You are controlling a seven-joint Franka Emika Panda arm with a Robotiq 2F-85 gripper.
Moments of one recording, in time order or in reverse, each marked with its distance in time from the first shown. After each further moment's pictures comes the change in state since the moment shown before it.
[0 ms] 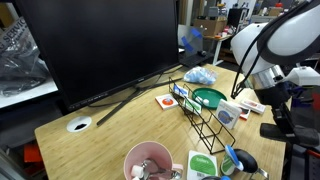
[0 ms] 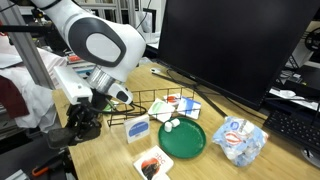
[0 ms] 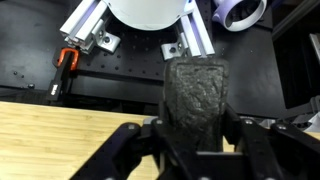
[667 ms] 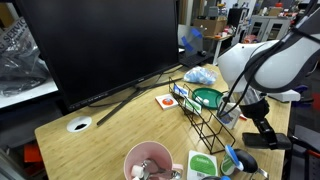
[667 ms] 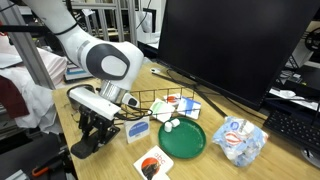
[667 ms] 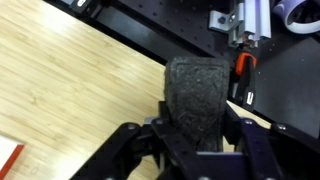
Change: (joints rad) arm 0.018 0.197 0.044 0.057 -0.130 0.205 -0.256
